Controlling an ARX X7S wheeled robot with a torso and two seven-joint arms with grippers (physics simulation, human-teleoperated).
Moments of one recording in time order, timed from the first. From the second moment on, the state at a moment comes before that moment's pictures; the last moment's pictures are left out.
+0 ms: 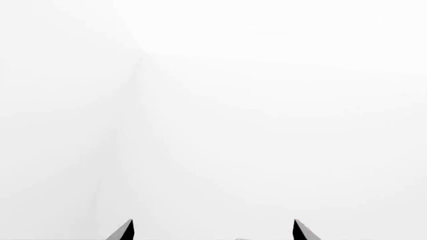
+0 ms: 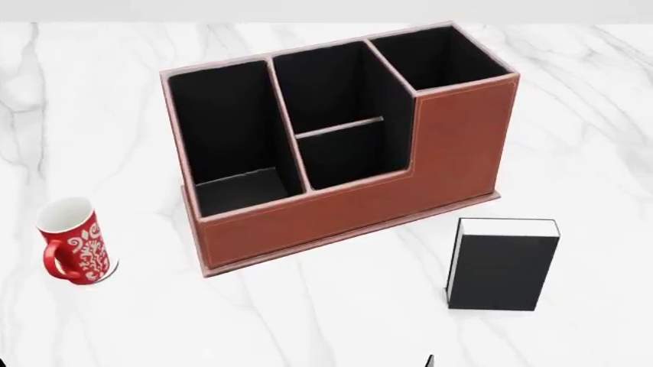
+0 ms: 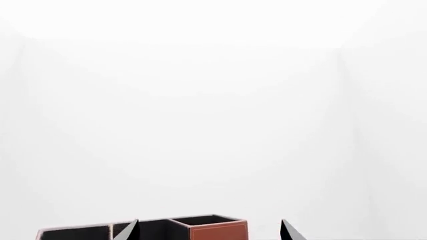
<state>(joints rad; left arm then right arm) 0.19 -0.14 0.10 0.05 -0.10 0.85 -0.31 -0.20 0.15 -0.13 -0.12 -0.04 -0.71 0.32</state>
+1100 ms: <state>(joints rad) 0.18 -0.17 0.13 0.05 -0.10 0.85 -0.35 -0.20 0.19 -0.16 -0.14 -0.01 -0.70 0.36</state>
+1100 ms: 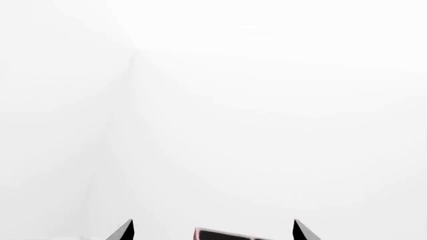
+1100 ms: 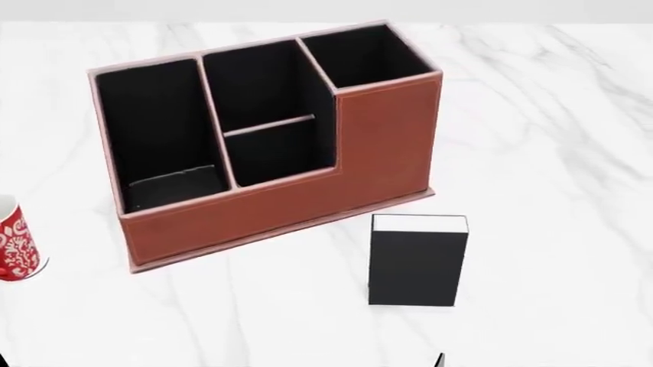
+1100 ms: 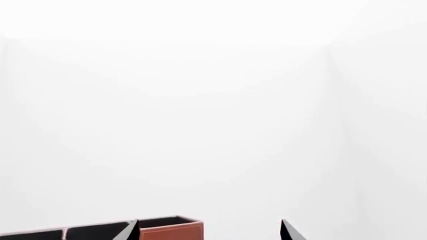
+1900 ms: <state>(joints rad) 0.18 -0.18 0.15 0.05 -0.10 0.85 -0.37 -0.21 0.20 -0.16 -0.14 -0.06 -0.76 0.41</state>
